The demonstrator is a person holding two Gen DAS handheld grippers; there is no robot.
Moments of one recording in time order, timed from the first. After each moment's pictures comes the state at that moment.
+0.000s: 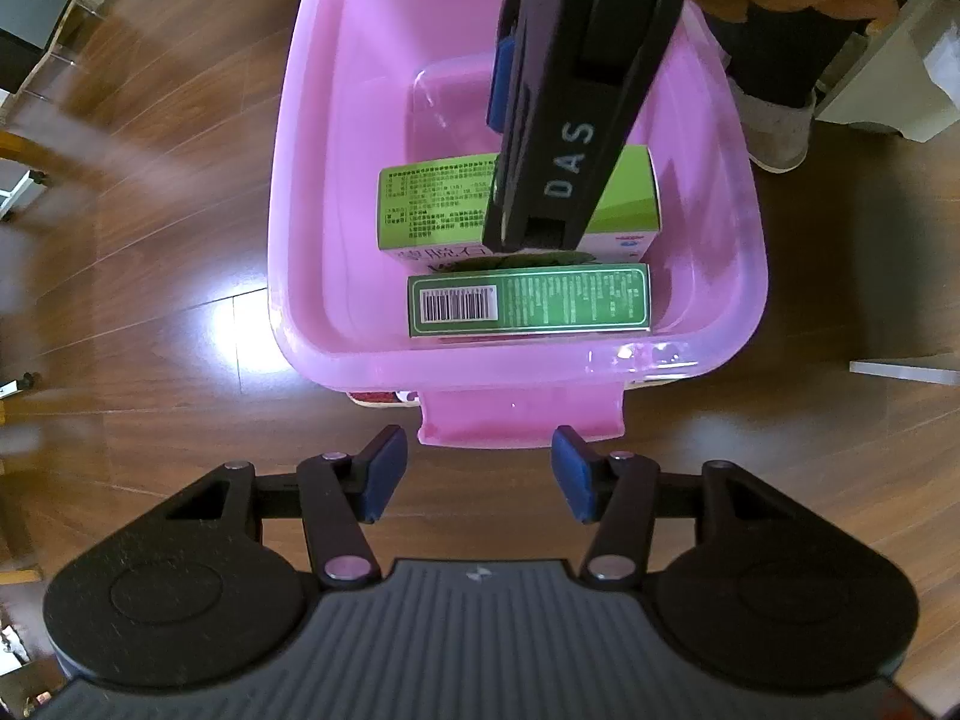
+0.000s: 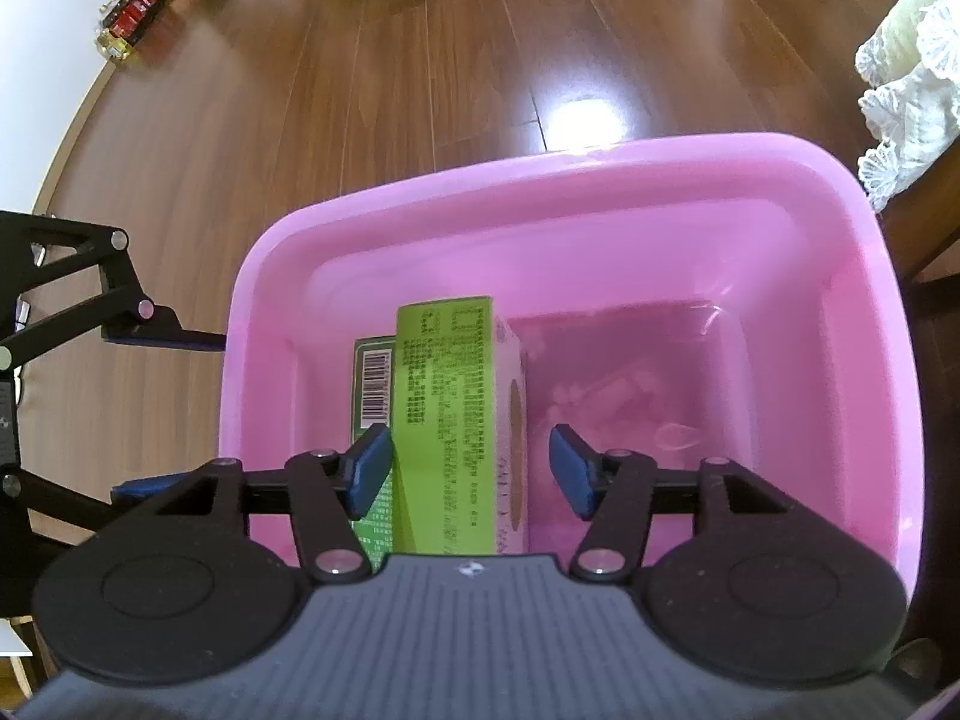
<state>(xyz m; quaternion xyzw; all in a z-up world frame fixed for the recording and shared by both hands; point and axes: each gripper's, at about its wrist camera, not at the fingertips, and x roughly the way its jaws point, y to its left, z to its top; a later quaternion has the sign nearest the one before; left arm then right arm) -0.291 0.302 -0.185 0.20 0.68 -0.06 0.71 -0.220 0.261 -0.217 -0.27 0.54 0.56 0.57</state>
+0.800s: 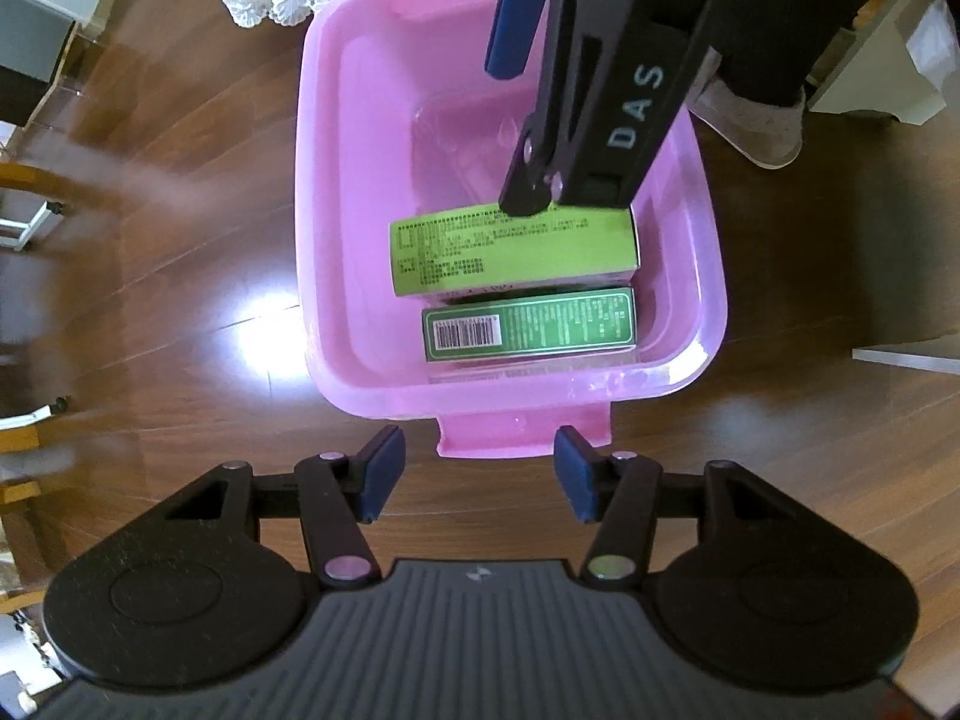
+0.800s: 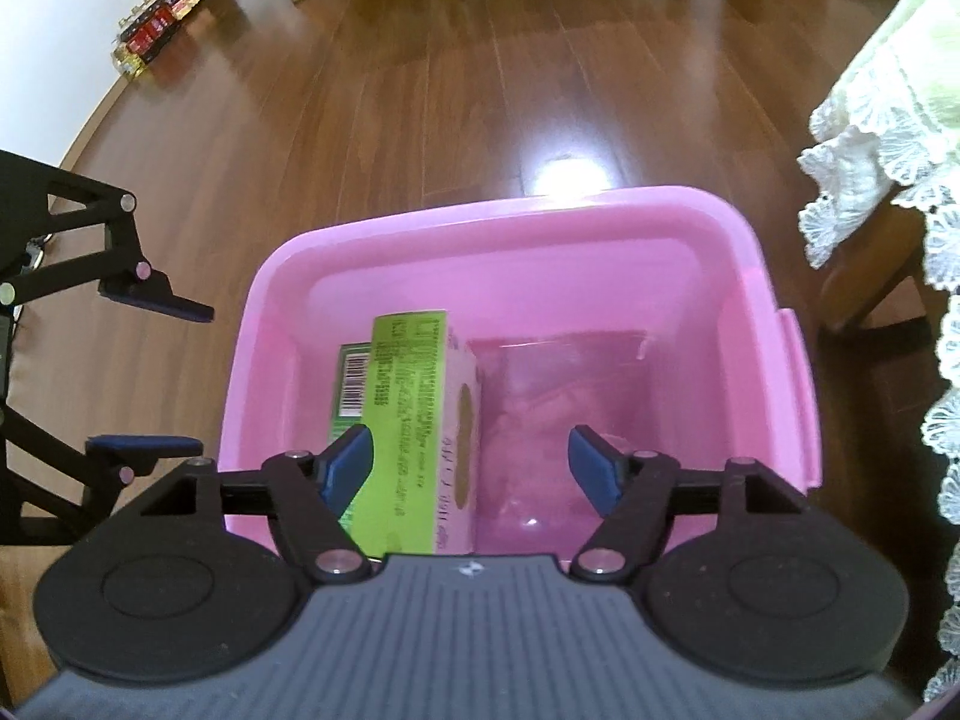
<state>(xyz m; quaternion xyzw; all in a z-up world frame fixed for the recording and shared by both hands) -0.278 0.285 -0.159 0.24 0.67 -0.06 0.70 -0.206 0.217 -0.176 -0.25 0.48 0.58 0.61</state>
